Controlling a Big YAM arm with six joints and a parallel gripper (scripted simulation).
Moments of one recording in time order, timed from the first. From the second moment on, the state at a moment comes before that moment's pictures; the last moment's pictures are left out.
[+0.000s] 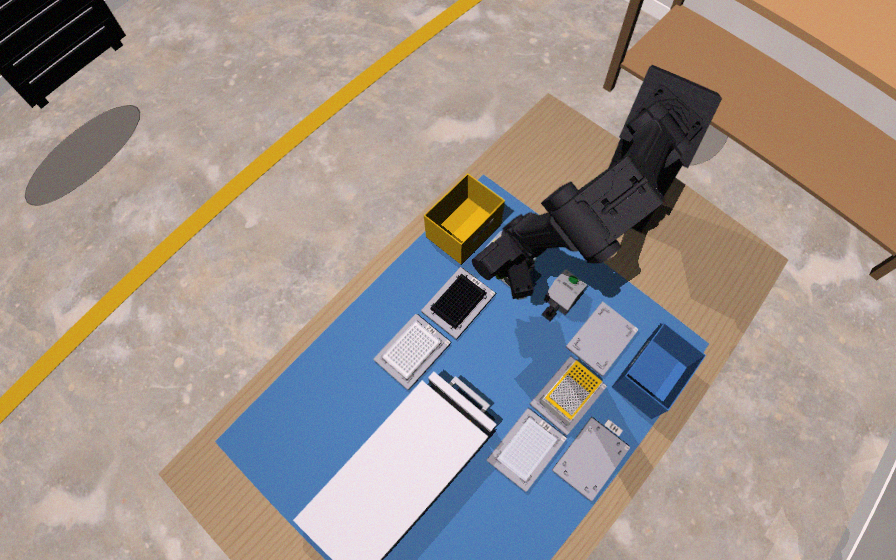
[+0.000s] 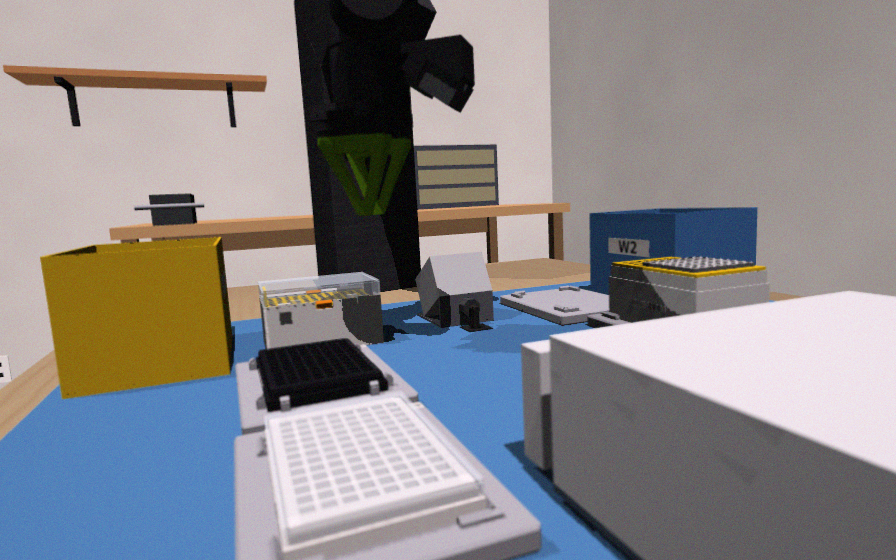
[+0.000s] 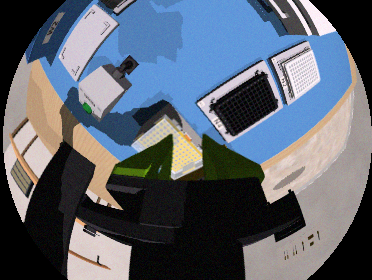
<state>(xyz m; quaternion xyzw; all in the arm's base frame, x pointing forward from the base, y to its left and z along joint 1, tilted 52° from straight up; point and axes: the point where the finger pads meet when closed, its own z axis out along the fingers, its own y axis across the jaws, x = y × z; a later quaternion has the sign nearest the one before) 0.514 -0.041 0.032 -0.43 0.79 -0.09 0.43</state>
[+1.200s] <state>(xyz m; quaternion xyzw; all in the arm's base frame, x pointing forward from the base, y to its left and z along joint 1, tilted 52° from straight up) 0.588 0.006 0.126 -0.66 0.61 -0.22 0.38</state>
